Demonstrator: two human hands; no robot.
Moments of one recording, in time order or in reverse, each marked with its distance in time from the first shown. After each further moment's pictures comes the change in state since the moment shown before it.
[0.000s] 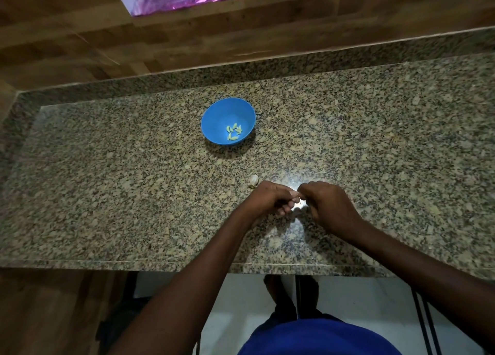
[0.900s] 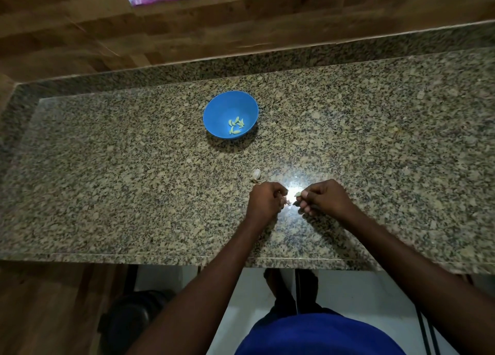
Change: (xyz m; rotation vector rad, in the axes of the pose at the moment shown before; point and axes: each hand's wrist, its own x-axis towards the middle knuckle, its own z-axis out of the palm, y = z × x) left_hand 0.017 -0.046 -0.002 0.610 0.395 0.116; right_hand 0.006 0.011 0.025 0.807 -0.164 0.731
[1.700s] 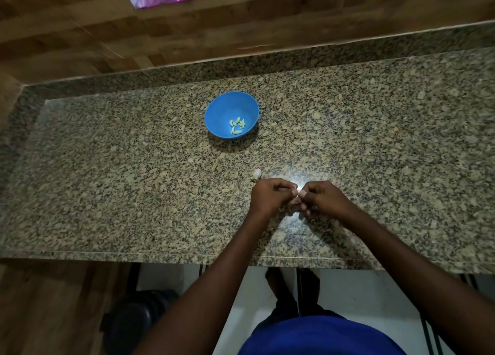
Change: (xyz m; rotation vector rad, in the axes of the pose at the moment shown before) left_hand -0.017 0.023 -0.002 -0.642 -0.004 -0.125; right_hand -0.013 -0.012 -0.001 0.006 -0.102 -0.038
